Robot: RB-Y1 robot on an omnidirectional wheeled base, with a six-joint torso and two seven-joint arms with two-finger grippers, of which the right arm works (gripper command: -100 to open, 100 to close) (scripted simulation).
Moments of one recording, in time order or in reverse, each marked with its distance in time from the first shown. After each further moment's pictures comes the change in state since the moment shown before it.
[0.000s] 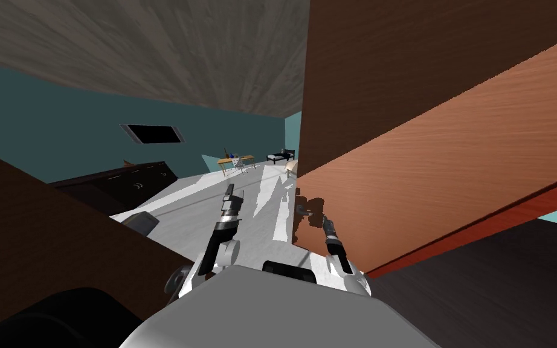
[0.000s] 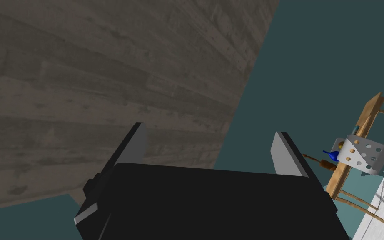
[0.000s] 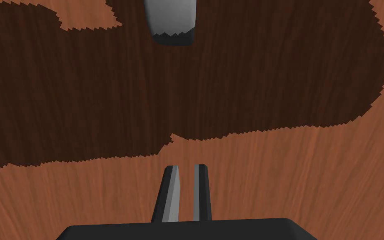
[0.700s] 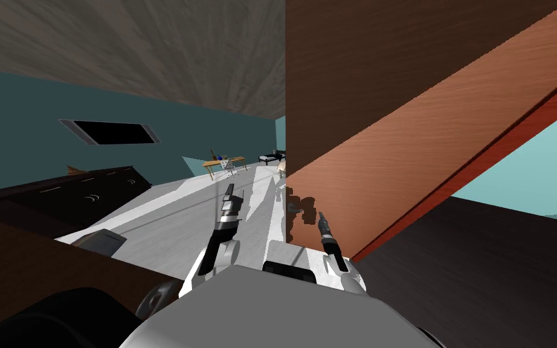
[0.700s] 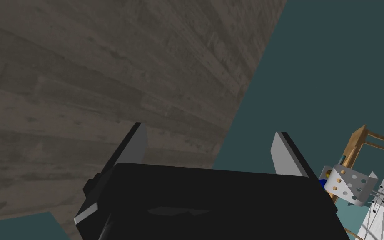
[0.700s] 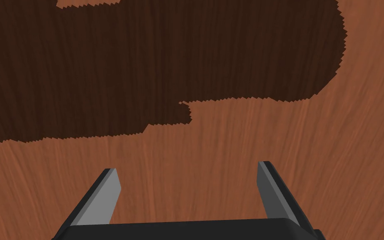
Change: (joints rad) arm -0.020 -0.005 0.106 0.036 -0.019 -0.016 0.002
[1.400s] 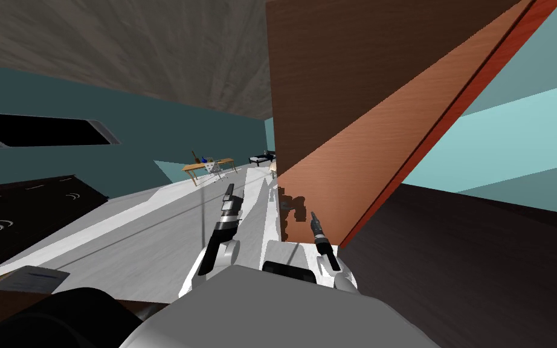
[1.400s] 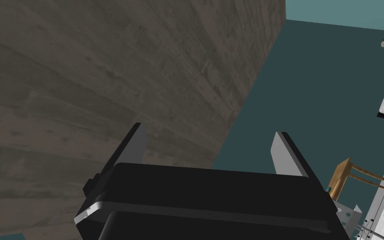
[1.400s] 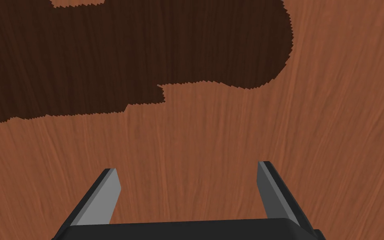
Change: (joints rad) arm 0.014 0.033 0.128 -0.024 -0.018 0.013 -0.001
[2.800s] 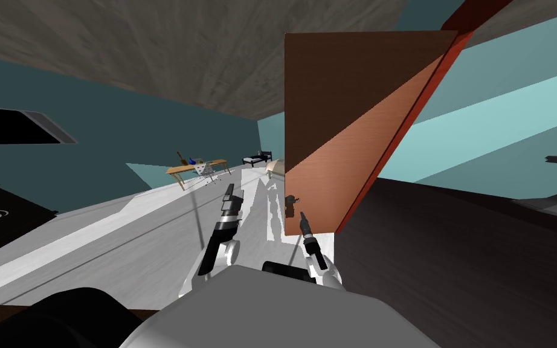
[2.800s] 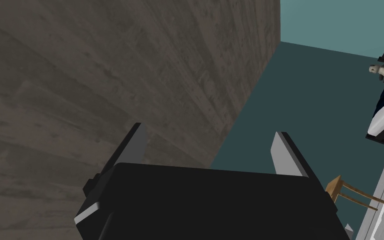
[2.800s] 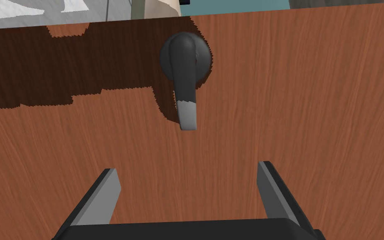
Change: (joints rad) arm -0.014 0.091 0.119 0.026 -0.021 -0.008 0.004
